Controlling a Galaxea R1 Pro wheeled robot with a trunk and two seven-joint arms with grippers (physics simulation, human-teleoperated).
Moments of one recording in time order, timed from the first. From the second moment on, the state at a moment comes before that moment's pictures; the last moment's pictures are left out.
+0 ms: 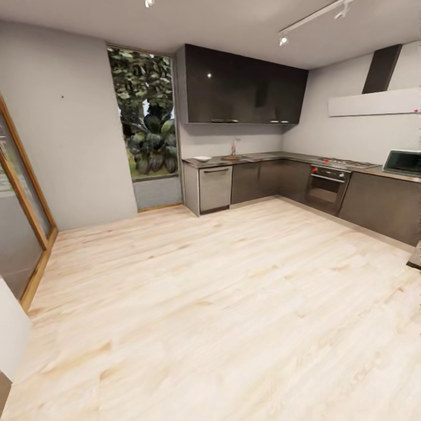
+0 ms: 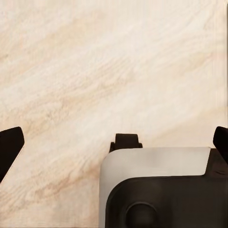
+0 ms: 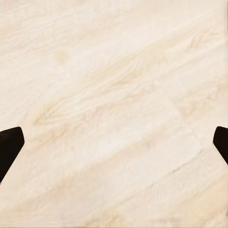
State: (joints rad) left arm -0.02 0.06 0.01 -0.33 0.02 -0.10 0.00; right arm -0.01 0.04 0.00 -0.53 0.06 -0.28 -0.07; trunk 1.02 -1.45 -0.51
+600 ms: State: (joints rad) left arm -0.02 0.06 0.01 -0.34 0.02 -0.10 0.00; right arm -0.01 0.04 0.00 -0.53 0.06 -0.28 -0.07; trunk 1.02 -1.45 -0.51
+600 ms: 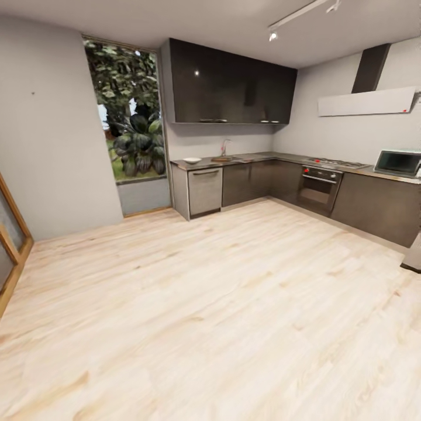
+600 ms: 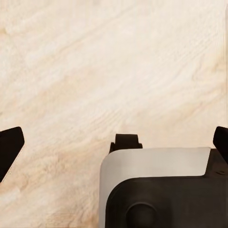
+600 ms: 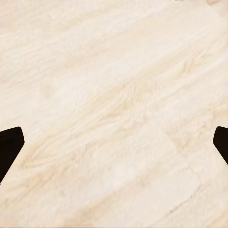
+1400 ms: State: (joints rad) left arm -0.02 0.06 0.01 -0.33 0.02 -0.10 0.00; right arm -0.01 0.04 0.00 -0.53 0.06 -0.28 -0.07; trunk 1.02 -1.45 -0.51
